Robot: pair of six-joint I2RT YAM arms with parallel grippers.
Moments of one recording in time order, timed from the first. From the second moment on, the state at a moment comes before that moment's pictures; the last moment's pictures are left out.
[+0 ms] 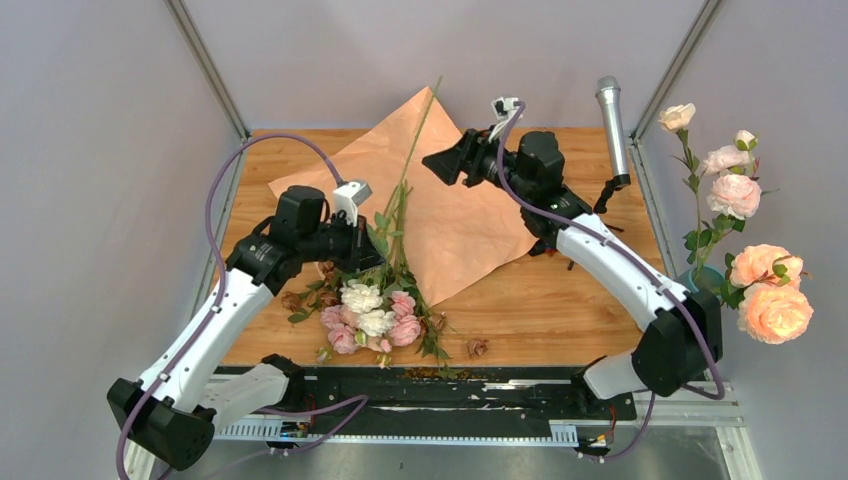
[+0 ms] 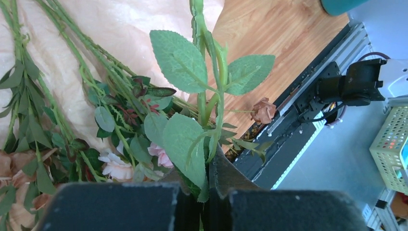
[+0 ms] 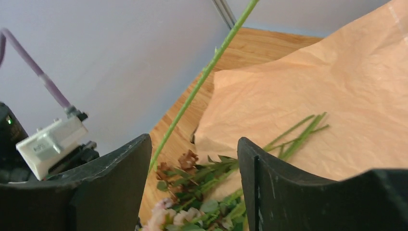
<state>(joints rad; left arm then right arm) -0.46 1.01 1.03 -0.69 0.50 -0.23 0.53 1.47 1.27 0.21 -0.36 0.61</state>
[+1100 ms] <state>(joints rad) -0.48 1.07 1.10 -0.97 0.85 -0.23 0.94 1.22 1.09 -0.15 -0.52 -0.64</state>
